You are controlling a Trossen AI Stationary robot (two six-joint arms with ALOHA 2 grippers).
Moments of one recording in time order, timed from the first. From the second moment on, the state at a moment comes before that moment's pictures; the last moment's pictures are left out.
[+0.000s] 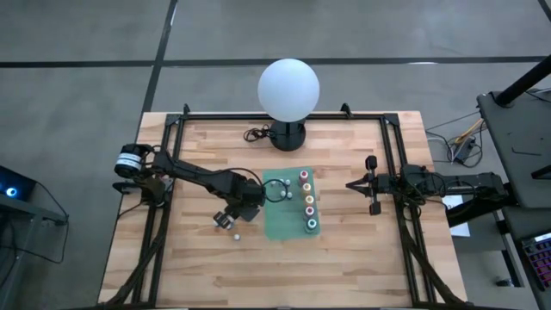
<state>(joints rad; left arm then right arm) -0.10 1.69 1.07 -0.78 0.07 0.63 0.02 0.08 0.01 0.01 0.02 -0.13</state>
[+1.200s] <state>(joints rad) -0.09 1.68 1.21 -0.88 0.01 0.63 0.02 0.08 0.01 0.01 0.02 -0.13</state>
